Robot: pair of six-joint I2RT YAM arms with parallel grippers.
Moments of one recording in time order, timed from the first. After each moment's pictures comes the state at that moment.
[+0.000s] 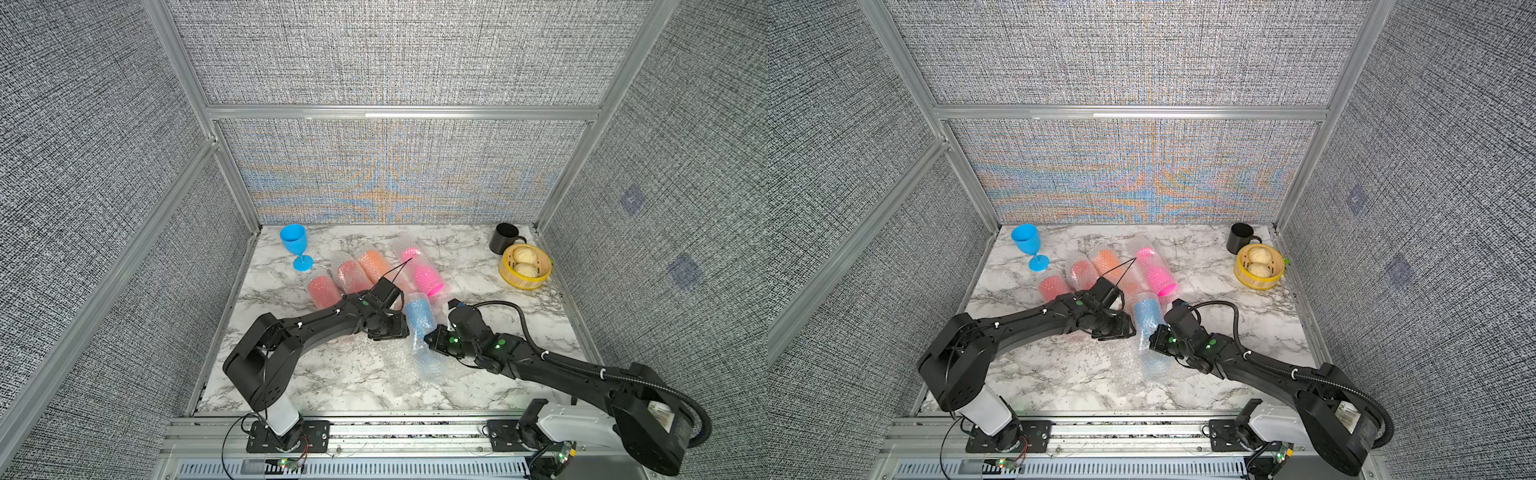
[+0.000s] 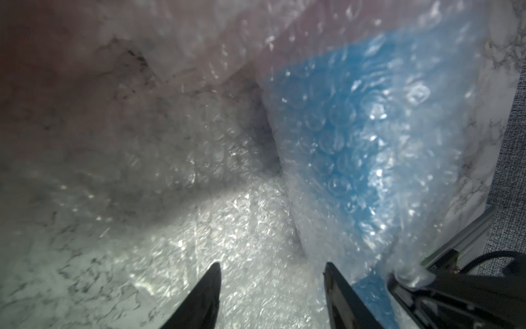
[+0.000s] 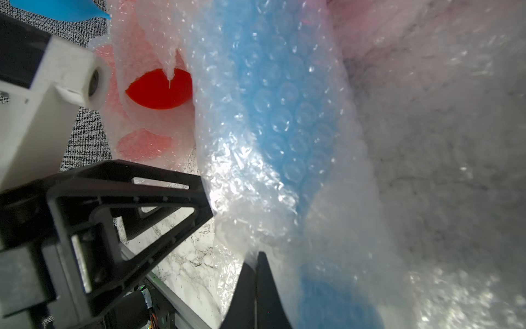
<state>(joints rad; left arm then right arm) -0.80 1.67 1.02 -0.43 0.30 -0.74 0.77 1.22 0.55 -0.09 -0.11 1.02</state>
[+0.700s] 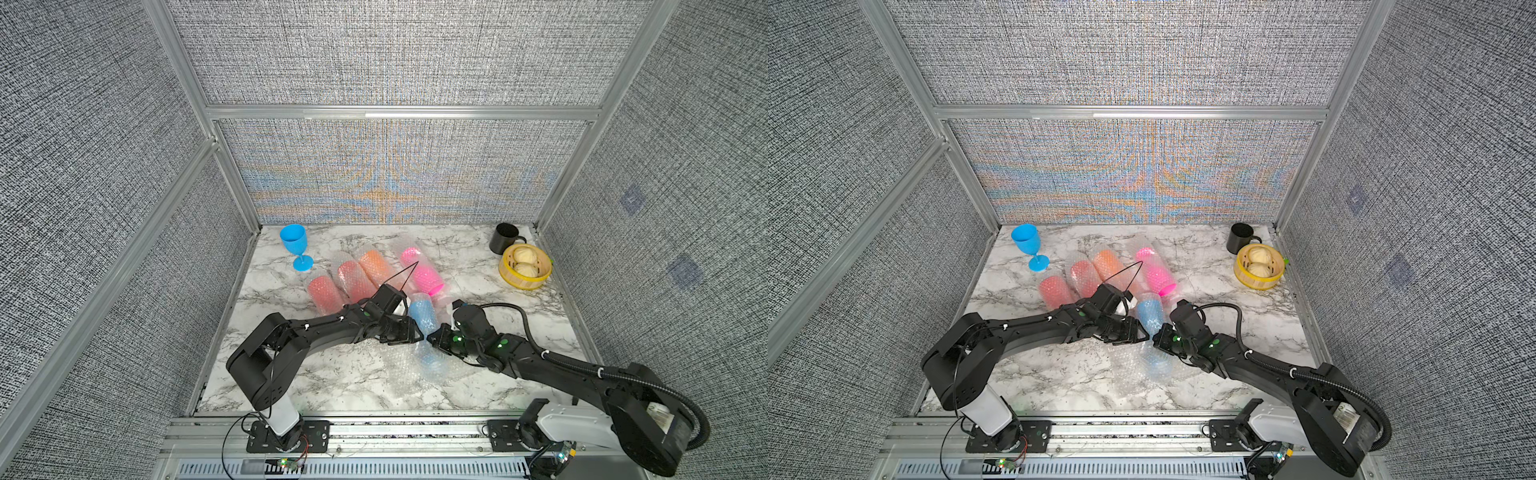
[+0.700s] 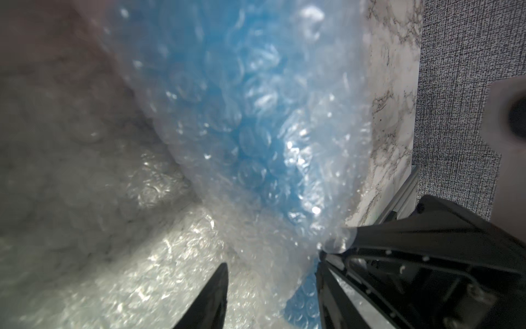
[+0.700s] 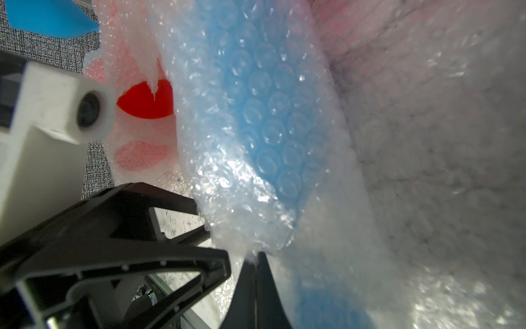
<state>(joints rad) -0.82 1.69 0.92 -0.17 0.48 -0.75 0.72 1.23 0.53 -0.06 -0.16 1.03</state>
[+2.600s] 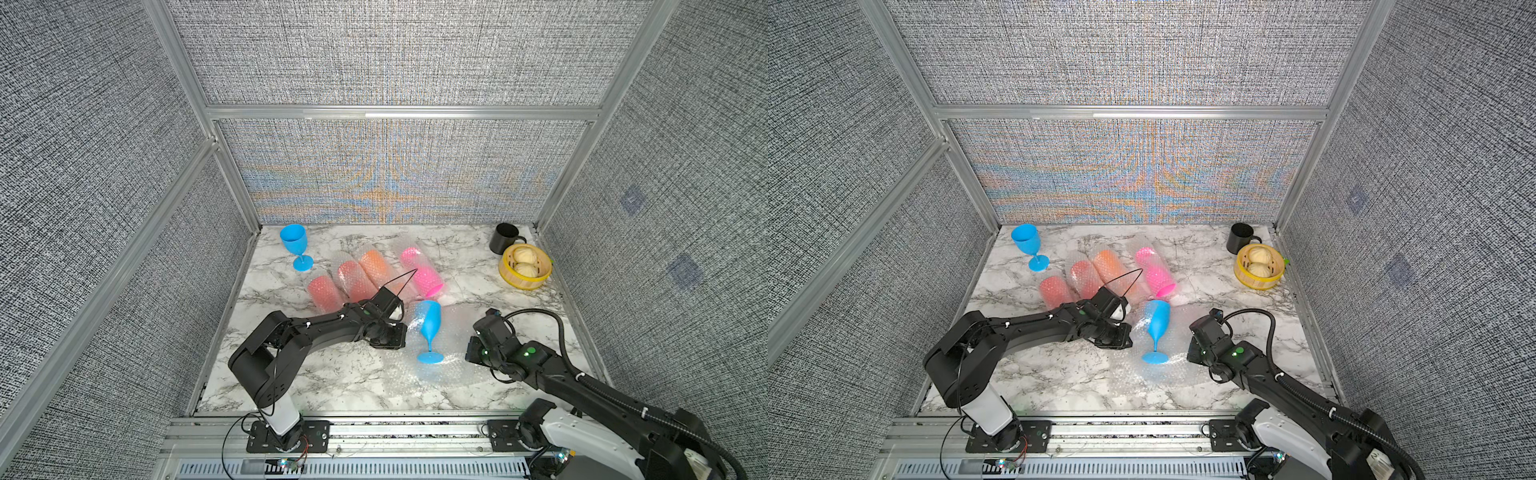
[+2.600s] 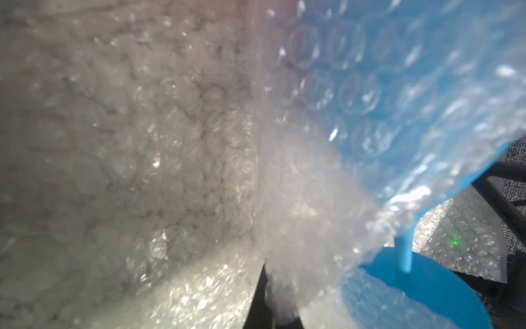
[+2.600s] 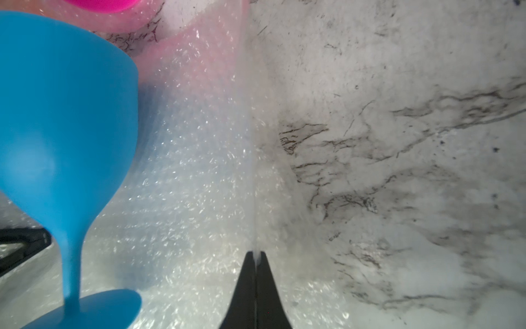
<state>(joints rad) -0.80 1.69 0.93 -0.35 0.37 -0.62 0.63 0.98 0.49 -0.55 0.16 0.80</state>
